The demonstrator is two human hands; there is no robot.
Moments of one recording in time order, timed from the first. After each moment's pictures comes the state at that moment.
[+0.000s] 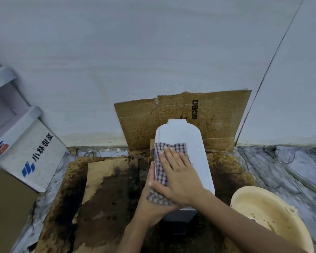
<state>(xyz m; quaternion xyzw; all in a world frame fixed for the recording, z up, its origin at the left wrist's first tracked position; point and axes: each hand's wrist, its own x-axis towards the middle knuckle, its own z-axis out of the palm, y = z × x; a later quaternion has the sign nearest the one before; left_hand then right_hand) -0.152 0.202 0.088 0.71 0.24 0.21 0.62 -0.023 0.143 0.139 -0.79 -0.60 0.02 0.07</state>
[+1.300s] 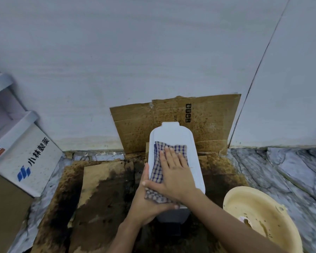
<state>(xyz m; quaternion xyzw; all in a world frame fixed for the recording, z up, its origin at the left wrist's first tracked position) -0.159 0.204 0.084 0.71 0.24 0.20 0.63 -0.024 0.139 0.152 -0.83 -0.55 0.03 0.07</state>
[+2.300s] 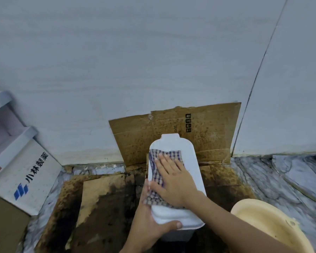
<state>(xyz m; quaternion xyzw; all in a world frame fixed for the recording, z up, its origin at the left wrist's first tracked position) -0.152 0.196 0.112 0.73 0.27 0.24 0.58 0.007 0.161 0.150 -0.80 -0.60 0.04 0.09</state>
